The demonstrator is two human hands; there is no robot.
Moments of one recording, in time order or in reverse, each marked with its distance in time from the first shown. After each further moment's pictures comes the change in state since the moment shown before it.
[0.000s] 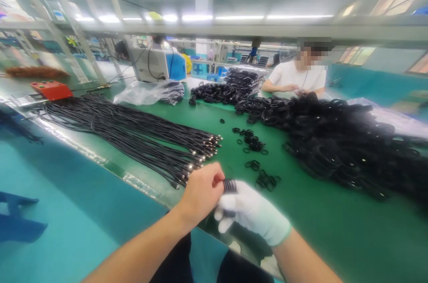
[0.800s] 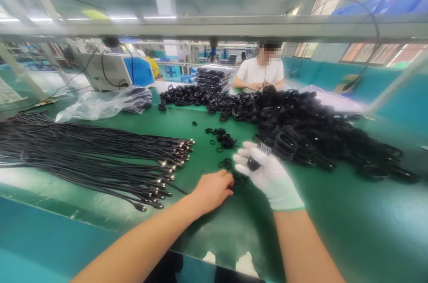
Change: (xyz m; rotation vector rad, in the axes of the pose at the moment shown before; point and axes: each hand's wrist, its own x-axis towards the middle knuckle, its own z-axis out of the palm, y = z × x) left_hand 0.059 -0.003 0.096 0.086 -0.482 0.286; right_hand -0.046 -0.049 -0.092 0.287 0.648 -0.541
